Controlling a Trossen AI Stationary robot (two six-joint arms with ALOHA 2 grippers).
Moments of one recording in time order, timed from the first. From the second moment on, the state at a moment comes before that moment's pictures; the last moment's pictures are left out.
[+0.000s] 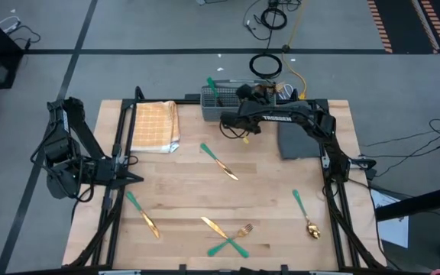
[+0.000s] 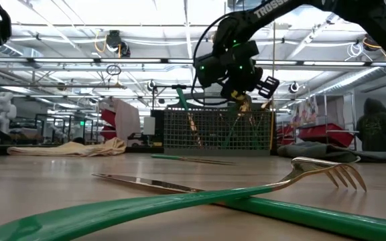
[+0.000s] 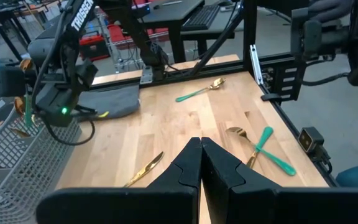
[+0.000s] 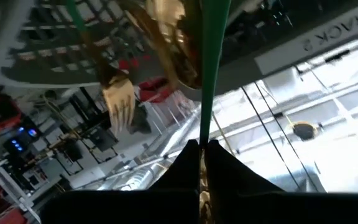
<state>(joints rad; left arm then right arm) -1.10 0.76 1.01 -0.81 -0.97 -0.36 -0.36 2.11 1.71 -1.41 1.45 -0.73</state>
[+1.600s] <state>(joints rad) -1.10 0.77 1.01 -0.83 -0.96 -0.48 -0.13 1.81 1.71 -1.39 0.87 -0.06</state>
